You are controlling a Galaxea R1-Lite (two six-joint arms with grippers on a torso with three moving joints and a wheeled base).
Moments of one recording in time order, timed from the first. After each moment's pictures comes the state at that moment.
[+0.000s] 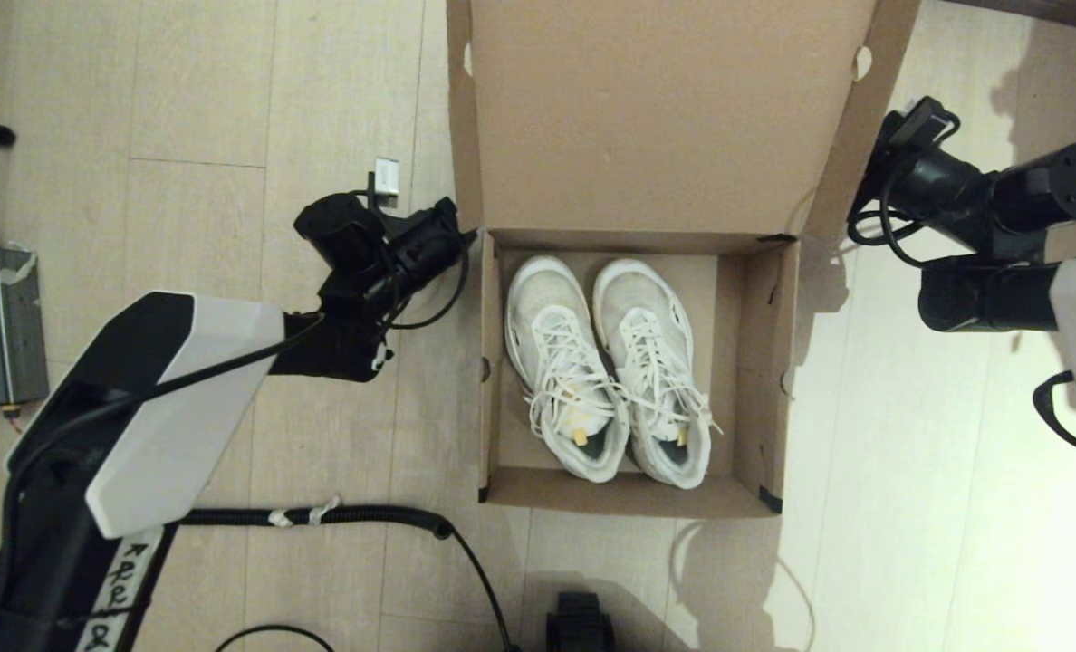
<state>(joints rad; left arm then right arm) -0.30 2.44 -1.92 -1.04 -0.57 -0.83 -0.09 2.35 -1.95 -1.52 1.06 2.30</state>
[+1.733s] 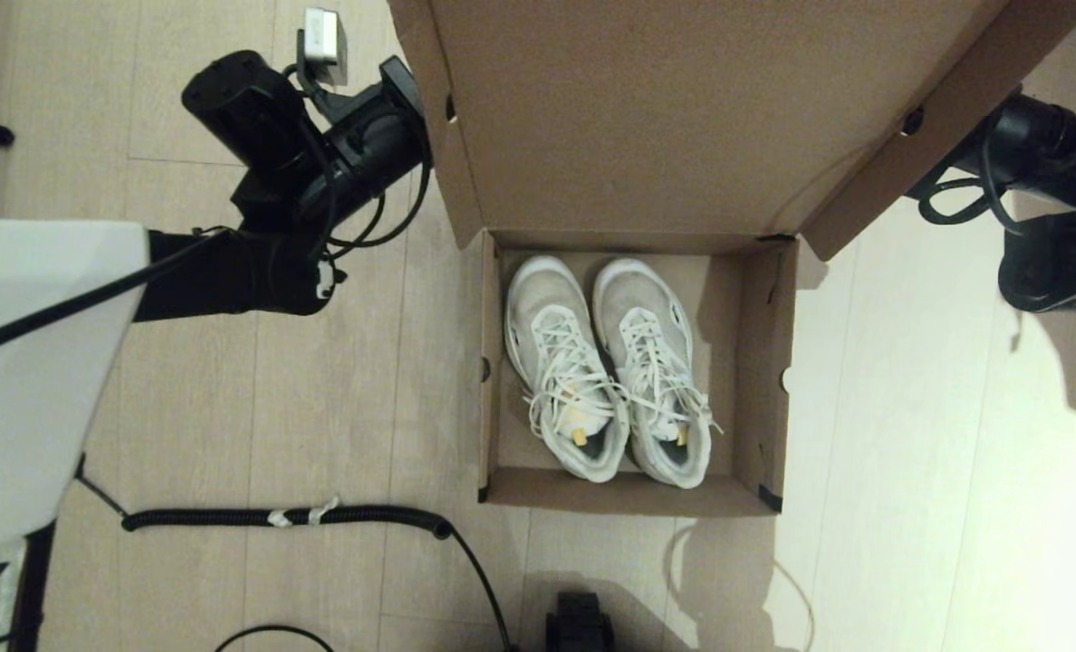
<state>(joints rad) -0.33 2.19 -1.91 -0.97 -0.64 -0.92 -0.09 2.05 -1.64 -1.52 1.24 2.40</state>
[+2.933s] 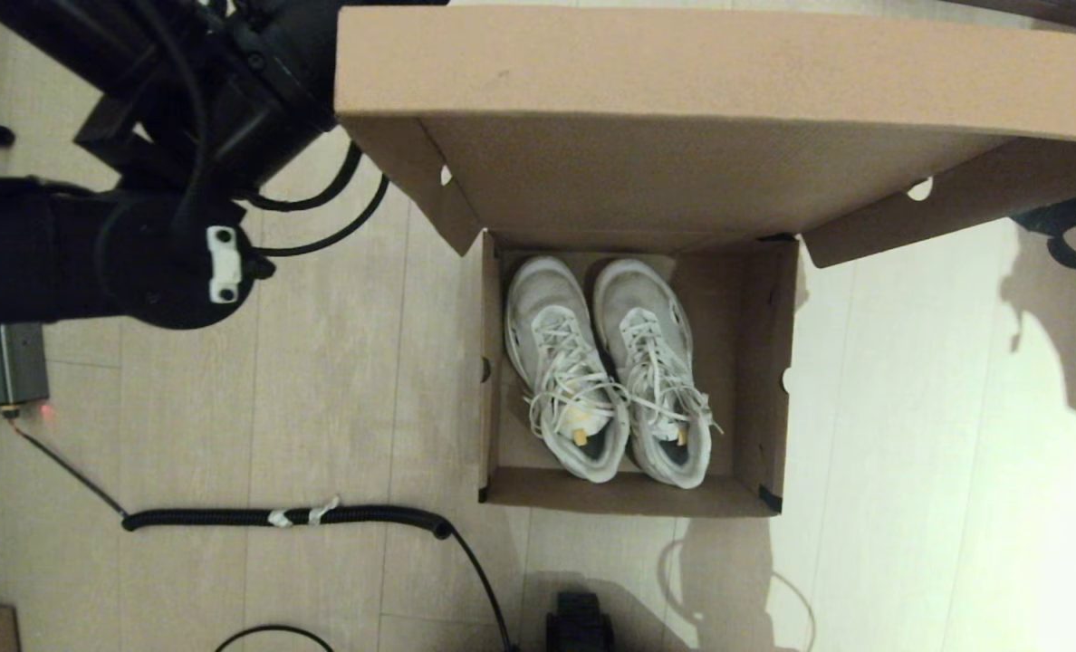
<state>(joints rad) -0.52 1.81 -1.53 -1.08 -0.68 -1.20 -0.13 1.67 -1.14 -1.52 1.28 2.39</state>
